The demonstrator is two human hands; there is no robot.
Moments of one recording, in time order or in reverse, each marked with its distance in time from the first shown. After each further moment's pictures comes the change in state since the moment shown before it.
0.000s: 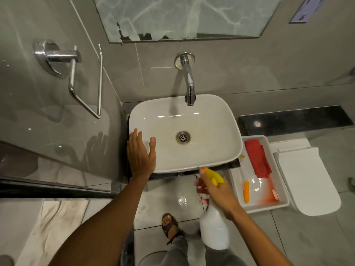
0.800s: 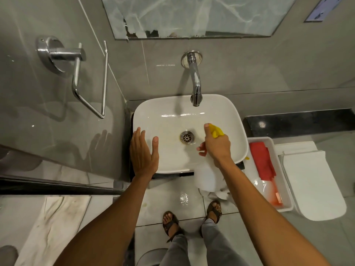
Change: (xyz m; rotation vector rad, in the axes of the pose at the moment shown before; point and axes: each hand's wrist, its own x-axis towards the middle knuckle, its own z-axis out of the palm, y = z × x) left_hand 0.003 -0.002 0.002 -0.017 -0.006 -0.030; right_hand 0.088 -0.109 0.023 -0.036 0.306 -0.096
